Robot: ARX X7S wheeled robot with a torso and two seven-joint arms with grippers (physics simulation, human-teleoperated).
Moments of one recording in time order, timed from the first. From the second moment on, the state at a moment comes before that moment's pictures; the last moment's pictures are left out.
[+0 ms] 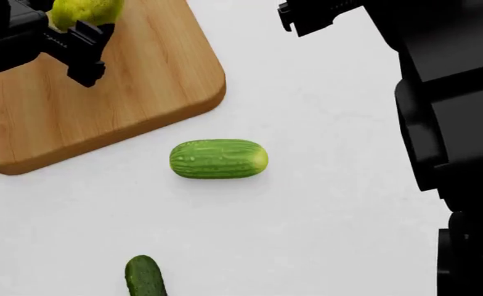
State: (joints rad) left arm -1.46 -0.32 0.57 -0.47 -0.35 -0.92 0.34; right arm 1.41 0.33 -0.35 0.03 0.25 1.17 -0.12
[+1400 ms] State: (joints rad) left arm -1.59 -0.62 0.59 -0.33 -0.29 -1.14 0.25; right arm 1.47 0.34 -0.33 -0.03 0.28 1.23 -0.10
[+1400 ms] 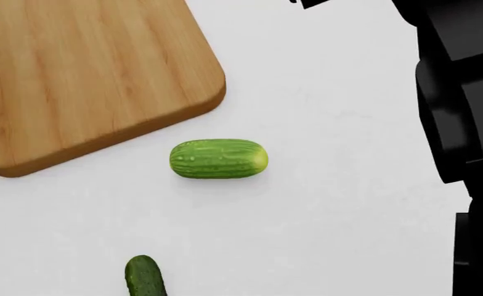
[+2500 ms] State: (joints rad) left arm -1.47 -0.80 0.44 -0.55 -0.25 -1.10 0.10; right arm 1.43 0.35 -0.32 -0.04 0.30 1.23 -0.08
